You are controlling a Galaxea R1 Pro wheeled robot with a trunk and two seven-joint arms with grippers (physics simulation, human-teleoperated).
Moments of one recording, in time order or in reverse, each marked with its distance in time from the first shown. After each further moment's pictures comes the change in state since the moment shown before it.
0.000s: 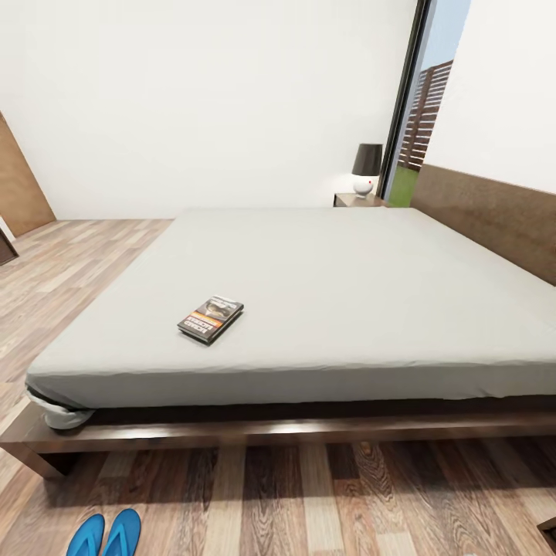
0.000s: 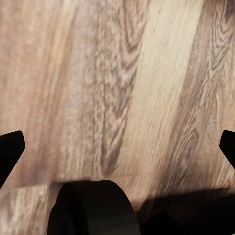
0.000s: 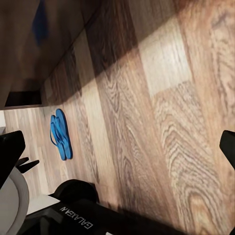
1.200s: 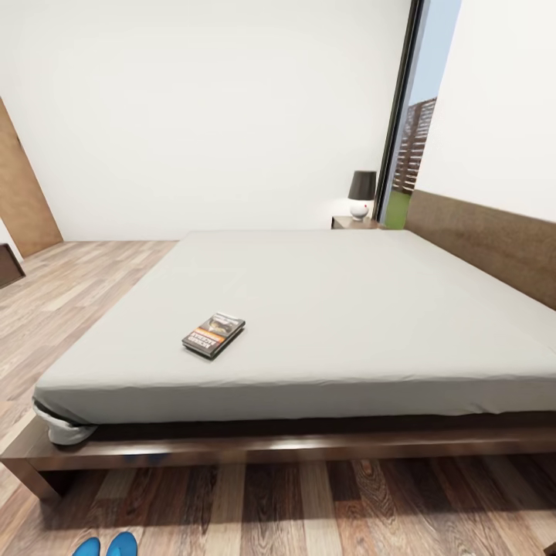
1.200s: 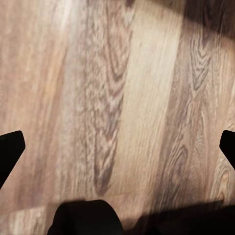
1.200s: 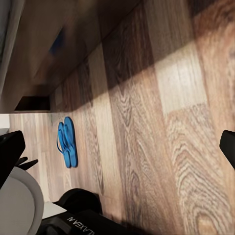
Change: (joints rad) left arm 0.000 0.003 -0.001 0.000 -0.002 0.000 0.001; right arm -0.001 0.002 0.000 0.000 0.004 -0.001 -0.005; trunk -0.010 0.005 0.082
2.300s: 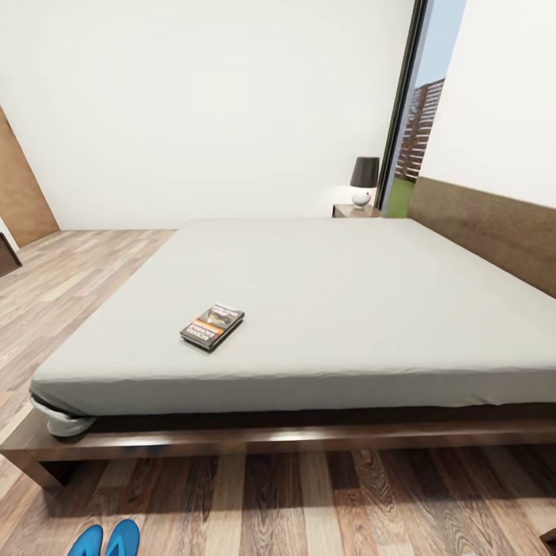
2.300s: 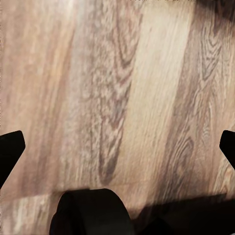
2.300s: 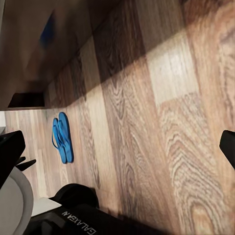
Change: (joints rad) left arm 0.000 0.004 0.001 0.000 0.001 -0.002 -0.005; right arm 0.000 0.000 0.000 0.000 0.000 -0.009 -0.002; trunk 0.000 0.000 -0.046
